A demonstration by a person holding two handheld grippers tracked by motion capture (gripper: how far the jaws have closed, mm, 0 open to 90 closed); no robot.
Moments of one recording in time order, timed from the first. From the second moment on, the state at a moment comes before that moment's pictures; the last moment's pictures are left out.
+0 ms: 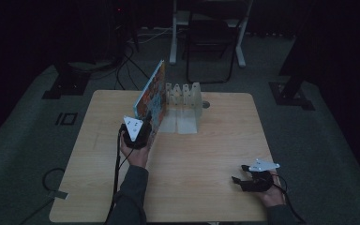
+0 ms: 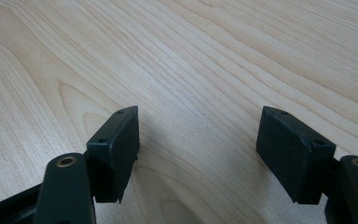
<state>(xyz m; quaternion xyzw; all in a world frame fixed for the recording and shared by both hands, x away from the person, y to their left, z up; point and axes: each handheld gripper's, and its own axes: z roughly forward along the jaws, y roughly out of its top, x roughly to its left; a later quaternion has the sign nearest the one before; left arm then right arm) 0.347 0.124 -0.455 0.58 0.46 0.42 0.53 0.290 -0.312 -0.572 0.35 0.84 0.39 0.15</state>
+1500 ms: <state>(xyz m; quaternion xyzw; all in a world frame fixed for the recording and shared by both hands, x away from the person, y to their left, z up) 0.363 0.118 -0.465 0.57 0.47 0.42 0.52 0.290 -0.312 -0.572 0.35 0.84 0.39 0.15</state>
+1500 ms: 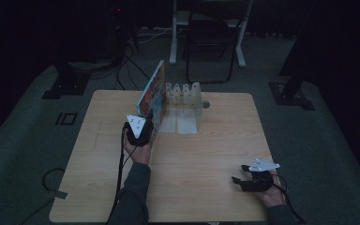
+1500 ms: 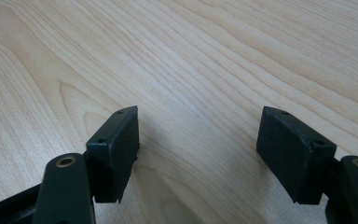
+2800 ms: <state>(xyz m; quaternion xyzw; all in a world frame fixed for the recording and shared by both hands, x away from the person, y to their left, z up) 0.359 0.122 -0.479 0.57 0.46 0.42 0.53 0.290 -0.312 -0.572 0.34 0.84 0.39 0.15</state>
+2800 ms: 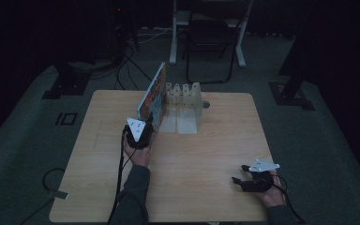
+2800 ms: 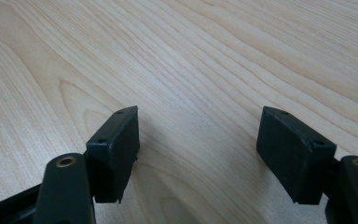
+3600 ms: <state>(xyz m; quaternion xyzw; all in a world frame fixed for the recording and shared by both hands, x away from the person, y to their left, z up) 0.352 0.131 -0.491 0.57 0.47 0.41 0.53 0.290 -0.312 -0.572 0.34 0.84 0.39 0.15</state>
